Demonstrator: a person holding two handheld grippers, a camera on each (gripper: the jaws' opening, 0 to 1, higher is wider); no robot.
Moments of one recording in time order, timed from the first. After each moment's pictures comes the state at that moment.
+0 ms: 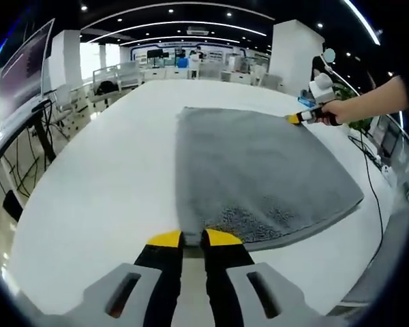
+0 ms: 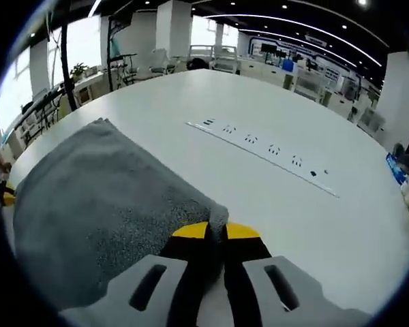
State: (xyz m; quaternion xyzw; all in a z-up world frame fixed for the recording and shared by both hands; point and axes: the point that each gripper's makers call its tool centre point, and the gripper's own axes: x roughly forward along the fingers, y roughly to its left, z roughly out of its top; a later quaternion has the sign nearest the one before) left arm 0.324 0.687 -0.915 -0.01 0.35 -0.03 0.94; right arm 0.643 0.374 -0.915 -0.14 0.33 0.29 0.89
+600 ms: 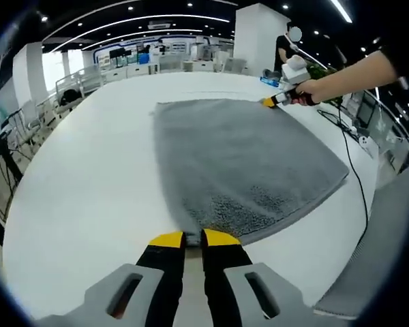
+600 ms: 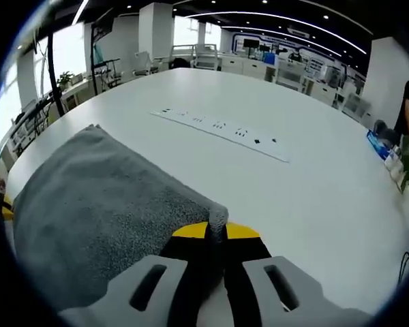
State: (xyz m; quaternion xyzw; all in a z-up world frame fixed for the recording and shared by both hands) left arm 0.322 0.583 -0.912 0.05 0.38 -0.14 0.91; right arm 0.634 0.275 -0.915 -0.13 0.35 0.24 0.90
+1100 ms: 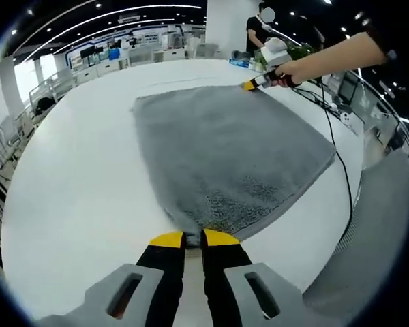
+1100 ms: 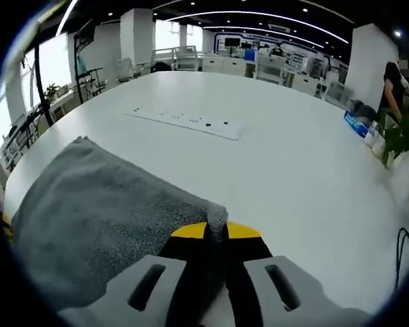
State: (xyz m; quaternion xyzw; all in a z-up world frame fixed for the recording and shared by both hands) left arm 0.317 0.525 -0.918 0.09 0.41 -0.19 0.89; right arm 0.617 0.220 -0.906 -0.10 0.35 0.20 0.91
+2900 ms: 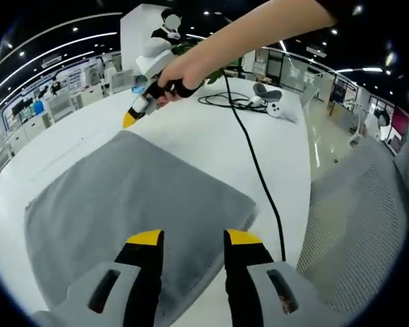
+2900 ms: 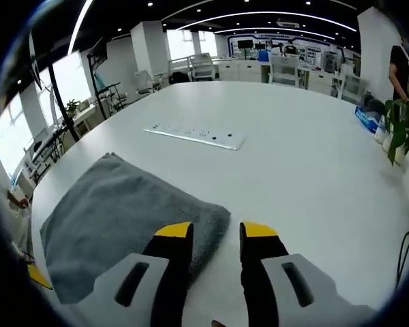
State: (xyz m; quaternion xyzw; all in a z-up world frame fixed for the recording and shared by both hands) left arm 0.333 0.265 -0.871 0.16 0.31 -0.42 0.83; right arm 0.622 0.187 -0.884 -0.04 0.35 0.28 0.89
